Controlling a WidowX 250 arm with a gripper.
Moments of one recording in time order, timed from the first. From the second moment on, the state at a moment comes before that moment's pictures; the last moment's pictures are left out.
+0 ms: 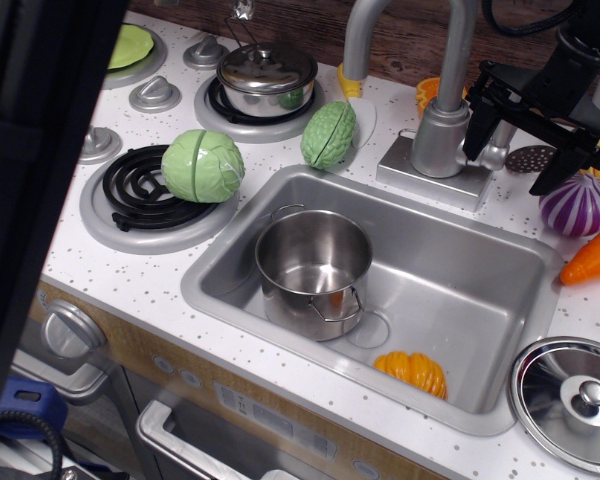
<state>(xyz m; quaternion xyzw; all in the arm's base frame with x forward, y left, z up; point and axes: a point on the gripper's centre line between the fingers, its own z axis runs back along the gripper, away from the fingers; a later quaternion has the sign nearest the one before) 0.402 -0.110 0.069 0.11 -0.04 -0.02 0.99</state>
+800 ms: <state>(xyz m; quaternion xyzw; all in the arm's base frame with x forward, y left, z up) 0.421 -0.100 0.059 0.20 -0.11 0.01 0.97</state>
